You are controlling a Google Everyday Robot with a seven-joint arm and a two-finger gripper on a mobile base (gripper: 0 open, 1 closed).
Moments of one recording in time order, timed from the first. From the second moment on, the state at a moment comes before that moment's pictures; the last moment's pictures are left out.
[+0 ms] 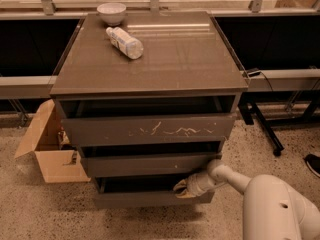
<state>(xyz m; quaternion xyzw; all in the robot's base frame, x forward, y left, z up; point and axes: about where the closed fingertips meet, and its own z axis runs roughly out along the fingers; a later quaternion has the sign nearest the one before) 0.591 -0.119 0.209 -0.72 0.60 0.20 0.28</state>
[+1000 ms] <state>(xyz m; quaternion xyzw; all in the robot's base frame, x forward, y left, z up) 0.590 -0.119 0.209 -0.72 0.60 0.21 0.28</state>
